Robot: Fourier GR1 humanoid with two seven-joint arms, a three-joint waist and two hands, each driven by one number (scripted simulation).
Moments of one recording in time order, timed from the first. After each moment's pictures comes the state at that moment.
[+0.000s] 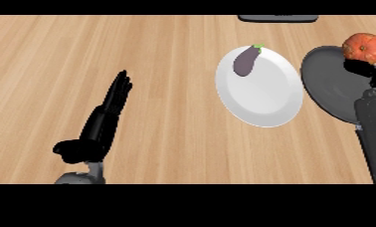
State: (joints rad) left arm -0.04 0.06 -0.16 -1.59 0.01 0.04 -0.09; right arm -0.56 -0.41 -0.32 -0.90 0.99 -0.82 0.42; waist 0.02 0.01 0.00
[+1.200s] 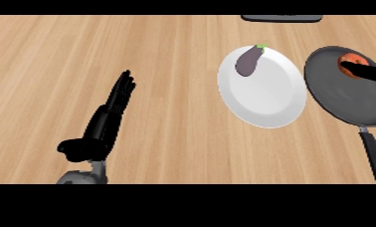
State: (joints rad) left arm -0.05 0.05 -0.16 -1.57 0.01 0.03 -0.11; right arm -0.72 -0.52 -0.65 -0.42 0.48 -0.54 -0.21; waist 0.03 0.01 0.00
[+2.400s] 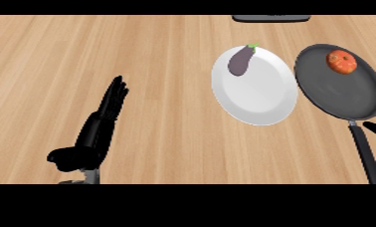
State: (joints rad) left arm 0.02 0.05 -0.15 -1.63 -0.01 0.03 -0.08; right arm -0.13 -0.34 -0.69 -1.14 0.06 0.01 -0.30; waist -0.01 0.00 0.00
